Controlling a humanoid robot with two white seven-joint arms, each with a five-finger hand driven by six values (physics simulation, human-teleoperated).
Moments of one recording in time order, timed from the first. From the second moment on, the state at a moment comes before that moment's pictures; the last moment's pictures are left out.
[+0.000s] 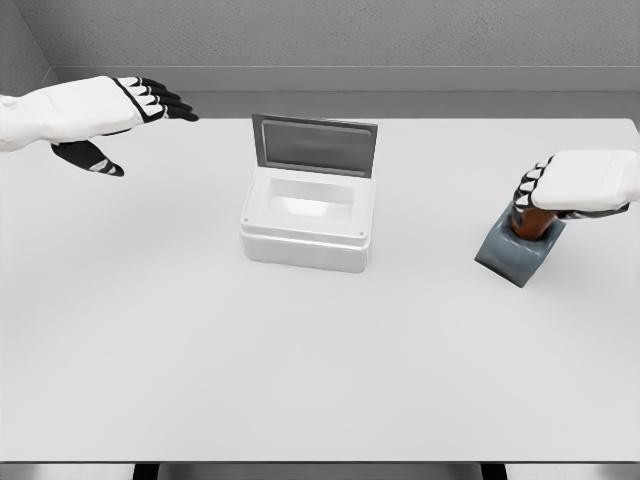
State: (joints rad) left arm -0.95 0.96 -0.88 -1.39 -0.24 -0.61 -0.35; right arm -0.93 -1.12 0.93 -1.58 0.41 -0.61 0.61
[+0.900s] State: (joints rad) left arm -0.98 0.94 -0.88 -1.39 -0.34 -0.61 -0.35; right arm -0.98 -1.11 0.92 -1.63 0.40 -0.61 0.61
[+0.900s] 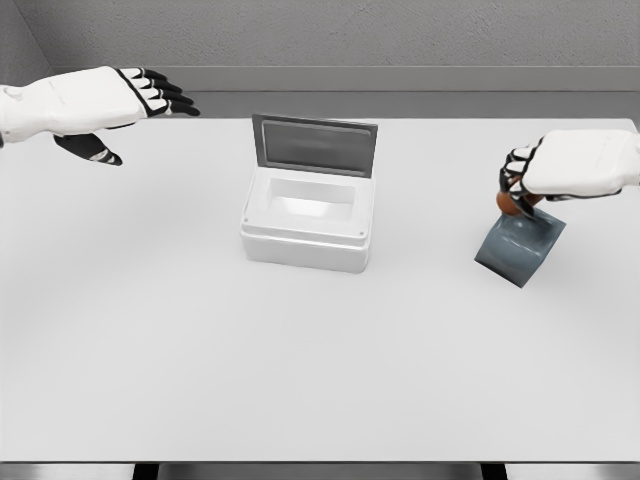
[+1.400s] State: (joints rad) left arm -0.98 0.92 -0.88 -1.39 -0.31 -0.61 -0.35; right arm -1.02 -1.02 0.92 -1.64 0.41 -0.61 0.61
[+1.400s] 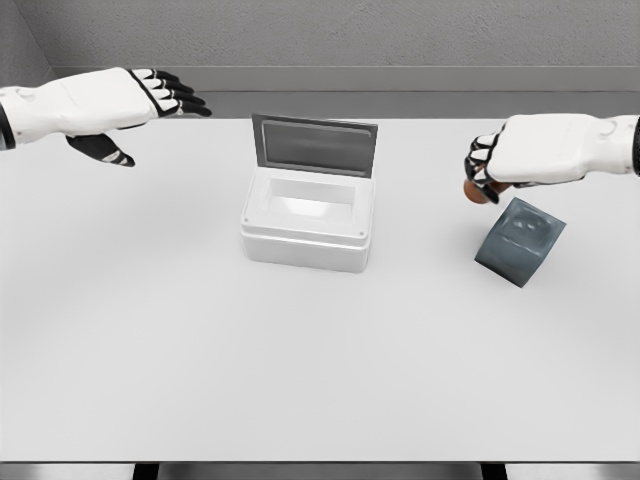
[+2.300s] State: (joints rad) left arm -0.98 0.92 -0.86 -1.38 -0.31 -0.61 -0.35; right arm -1.05 -0.86 0.93 -1.64 0.44 -0.61 0.61
